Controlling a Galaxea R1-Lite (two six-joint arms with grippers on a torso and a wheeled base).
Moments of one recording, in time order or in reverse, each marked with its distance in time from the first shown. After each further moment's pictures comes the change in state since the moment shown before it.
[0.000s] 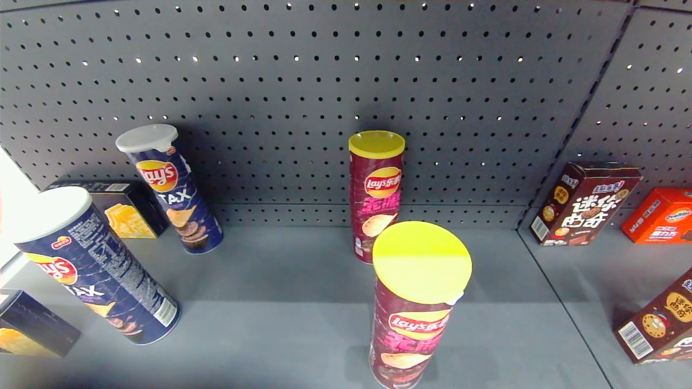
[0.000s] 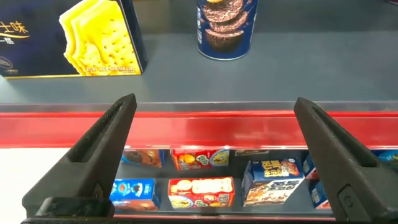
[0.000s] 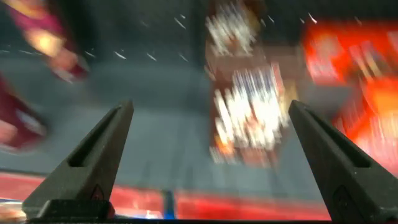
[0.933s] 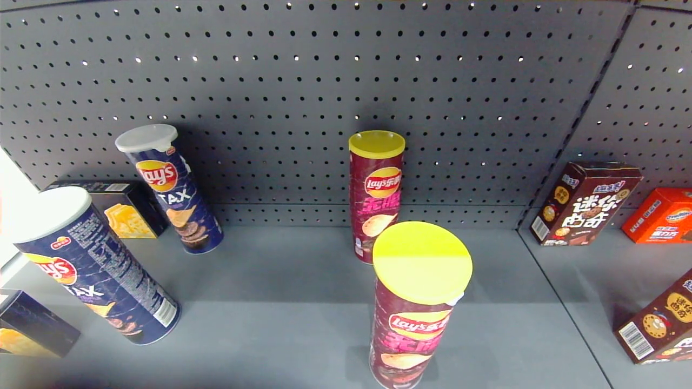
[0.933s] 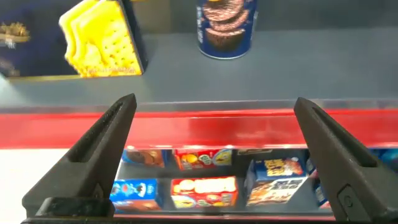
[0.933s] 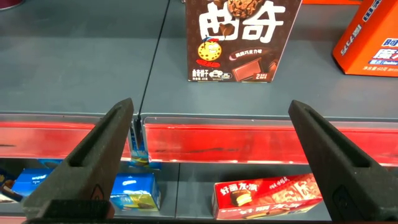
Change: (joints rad) left arm 0.000 0.000 0.003 -0.001 0.040 -0.004; right arm -0.083 -0.373 0.460 -0.027 -0.092 -0.016
